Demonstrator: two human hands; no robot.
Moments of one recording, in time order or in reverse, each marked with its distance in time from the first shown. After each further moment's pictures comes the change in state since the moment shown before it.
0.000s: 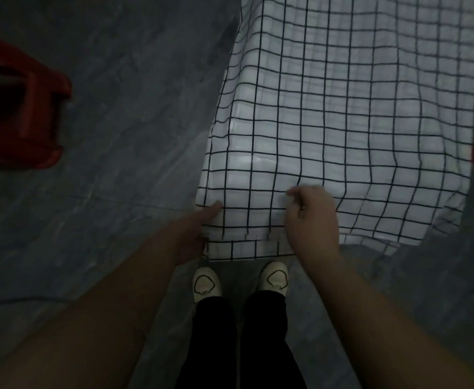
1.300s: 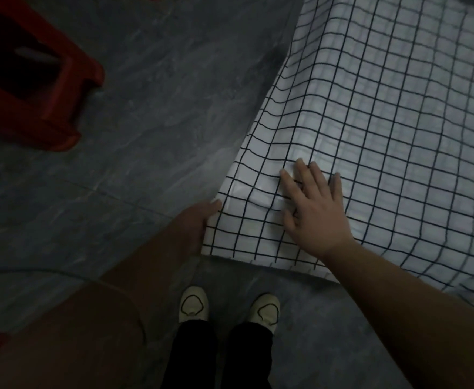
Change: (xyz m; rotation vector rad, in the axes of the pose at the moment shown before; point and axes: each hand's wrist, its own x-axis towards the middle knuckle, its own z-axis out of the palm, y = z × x) left_hand 0.063 0.037 -0.035 -0.149 0.085 0.222; right_hand 0.116 -0.005 0.030 -0.711 -0.269 -0.640
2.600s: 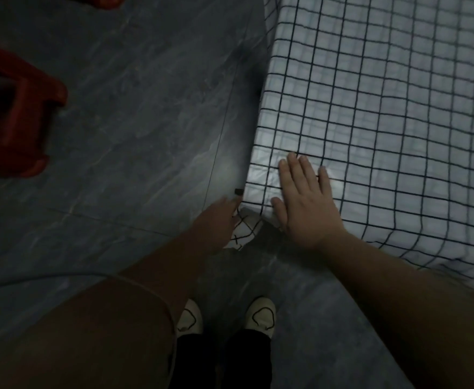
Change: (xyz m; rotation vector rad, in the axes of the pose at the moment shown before) left_hand 0.052 -0.011 0.091 1.475 -0.010 0.466; right_hand 0.001 0.049 0.017 0.022 -0.053 0.098
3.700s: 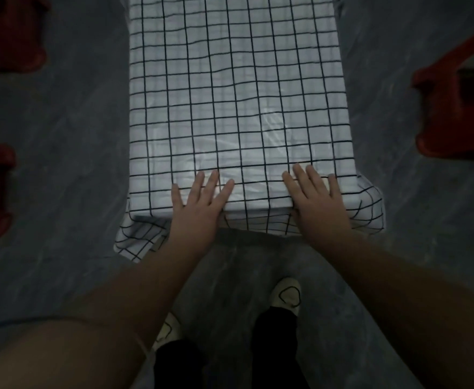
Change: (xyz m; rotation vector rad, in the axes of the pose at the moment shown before) left_hand -0.006 0.181 0.070 0.724 0.223 0.239; right_hand -0.145 0.204 0.021 -0.004 0.028 0.220
